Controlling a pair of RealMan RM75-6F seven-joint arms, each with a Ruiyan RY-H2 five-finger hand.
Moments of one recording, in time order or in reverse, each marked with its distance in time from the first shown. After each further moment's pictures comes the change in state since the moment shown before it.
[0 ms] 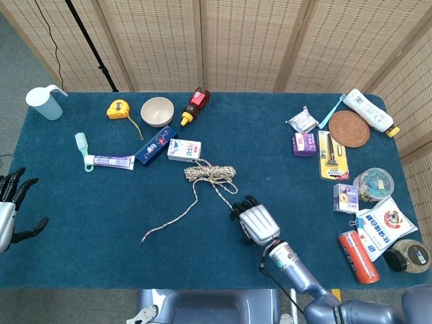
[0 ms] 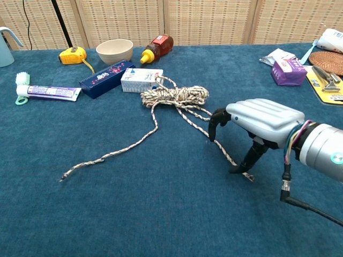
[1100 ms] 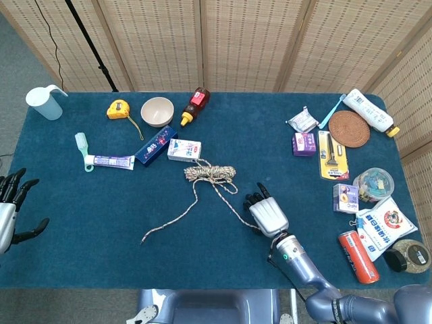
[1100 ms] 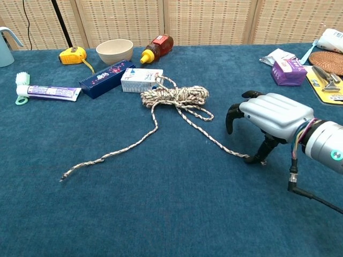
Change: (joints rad) left arm 0.002 -0.004 0.004 0.002 0.009 0.003 -0.003; right arm 0.006 -0.039 -0.004 0.181 -0.013 0.033 -0.049
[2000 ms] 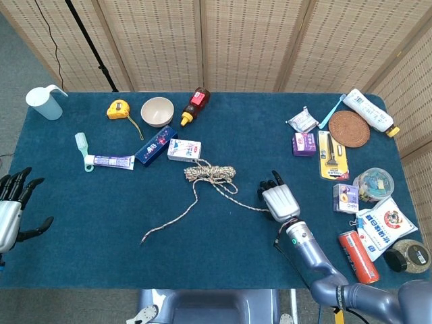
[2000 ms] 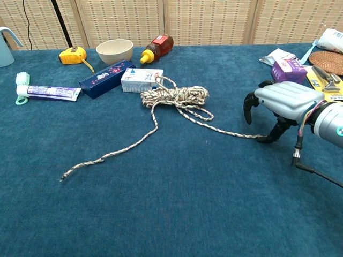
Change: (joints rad) left arm -0.016 -0.016 -0.006 0.010 -0.003 -0.016 0.001; right arm 0.033 0.037 0.056 0.070 0.090 -0.075 0.032
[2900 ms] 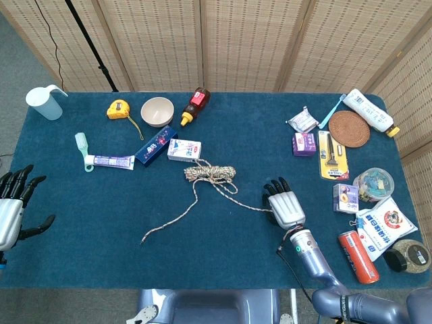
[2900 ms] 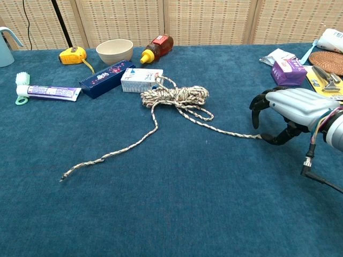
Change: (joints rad) left arm -0.008 0.000 -0.006 -0.003 0.006 0.005 0.004; right arm -0.057 0.016 -0.015 -0.095 0.058 0.064 -0.008
